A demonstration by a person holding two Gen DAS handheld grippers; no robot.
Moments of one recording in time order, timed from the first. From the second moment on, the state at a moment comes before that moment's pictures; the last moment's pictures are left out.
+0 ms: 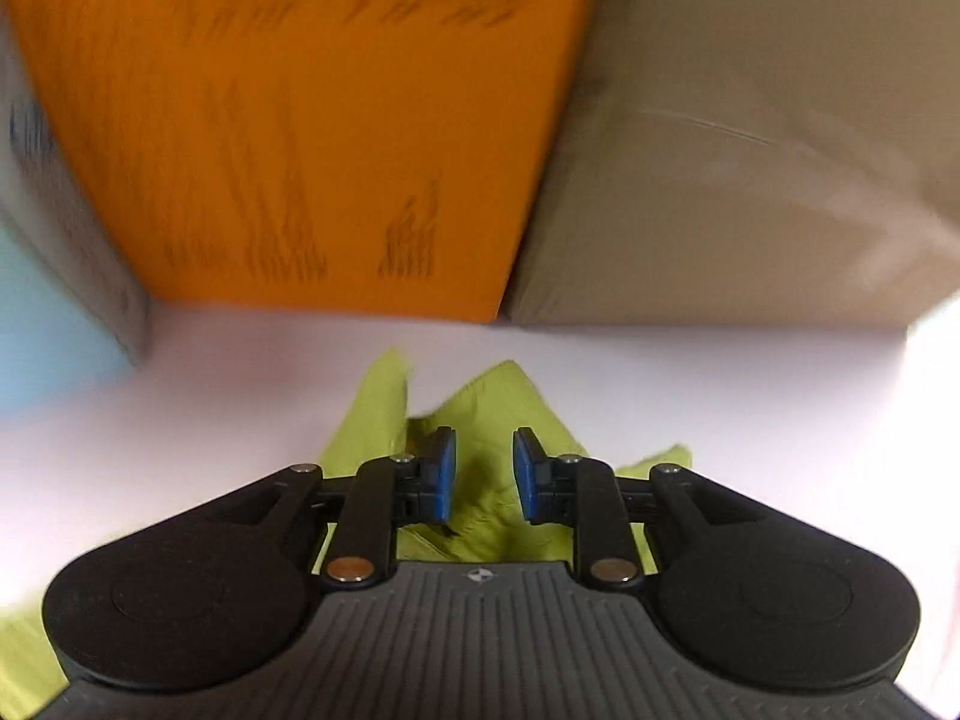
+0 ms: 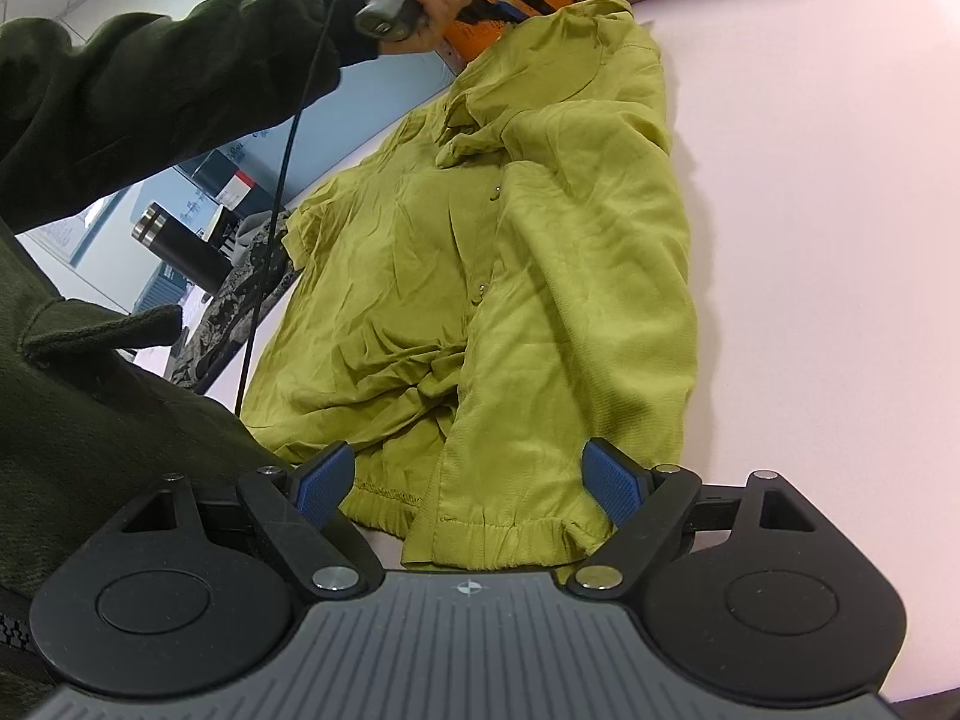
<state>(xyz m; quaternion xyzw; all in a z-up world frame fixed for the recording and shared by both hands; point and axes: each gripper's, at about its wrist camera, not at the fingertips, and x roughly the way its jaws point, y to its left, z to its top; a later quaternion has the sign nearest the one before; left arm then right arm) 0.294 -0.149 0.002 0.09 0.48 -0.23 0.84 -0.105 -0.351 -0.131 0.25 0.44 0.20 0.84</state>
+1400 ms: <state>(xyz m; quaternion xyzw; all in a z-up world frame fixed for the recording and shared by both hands) 0.170 -0.077 -0.007 0.18 0.38 -0.22 0.88 -0.132 -0.323 -0.114 0.23 0.40 0.23 0.86</state>
